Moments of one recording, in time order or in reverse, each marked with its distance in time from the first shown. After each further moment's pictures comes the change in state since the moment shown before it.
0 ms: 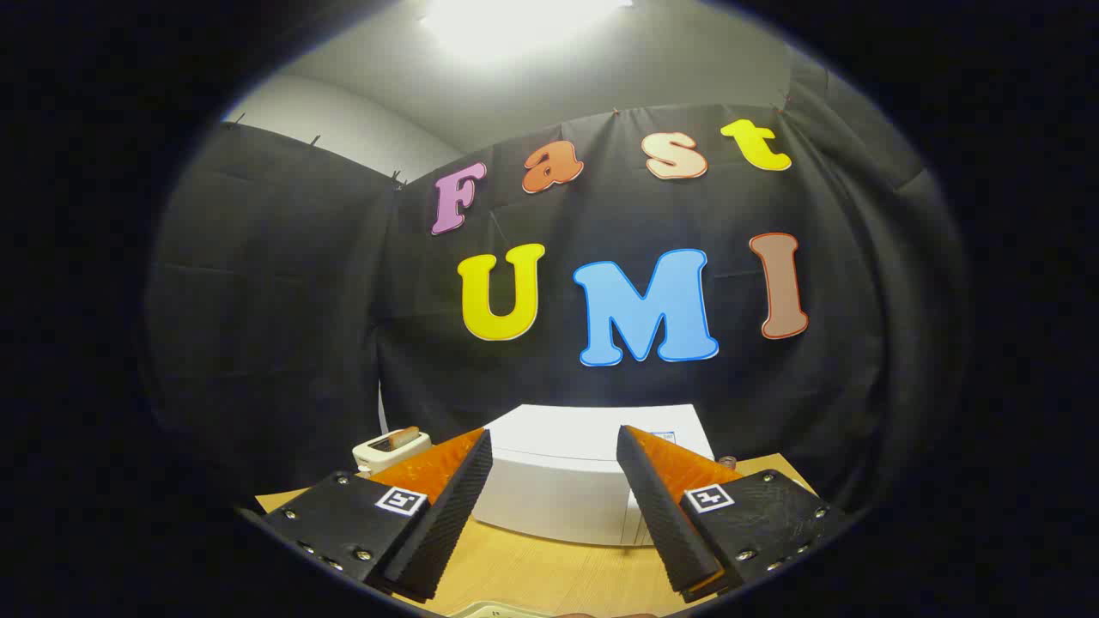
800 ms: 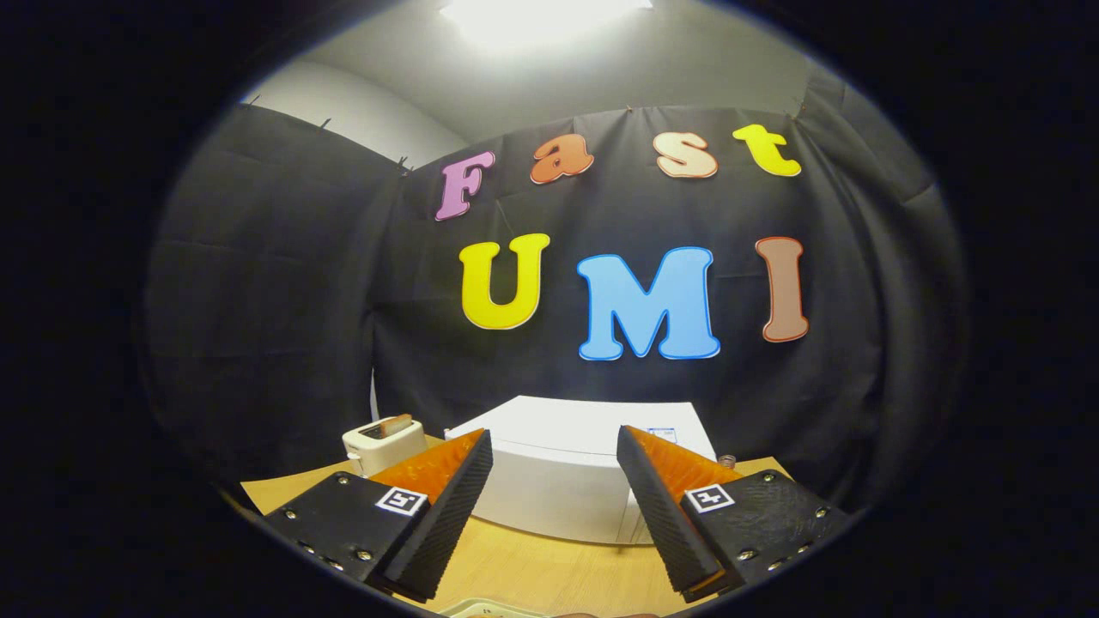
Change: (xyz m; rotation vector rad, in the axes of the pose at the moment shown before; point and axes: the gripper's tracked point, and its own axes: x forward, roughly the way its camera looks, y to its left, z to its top) arm 0.005 0.002 -0.009 -0.078 0.003 -0.047
